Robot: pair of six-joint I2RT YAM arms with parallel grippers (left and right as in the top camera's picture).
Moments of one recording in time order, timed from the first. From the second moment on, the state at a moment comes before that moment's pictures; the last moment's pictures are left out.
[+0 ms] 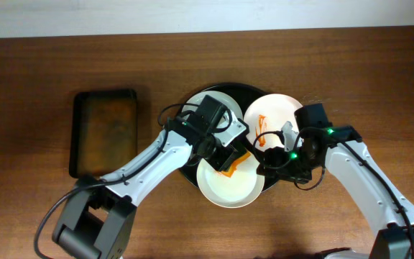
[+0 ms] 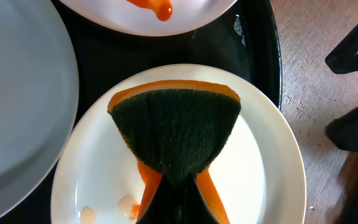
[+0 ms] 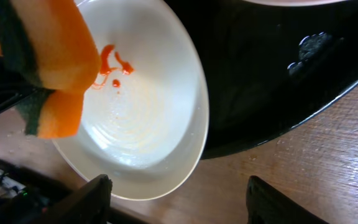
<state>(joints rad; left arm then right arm) -0.62 1.80 1.24 -0.64 0.40 0.15 0.16 1.48 0.96 -0.96 -0.46 0.27</state>
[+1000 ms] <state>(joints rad) -0.63 1.83 1.24 -0.66 0.38 -0.15 0.19 1.68 0.96 -0.87 -0.49 0.30</state>
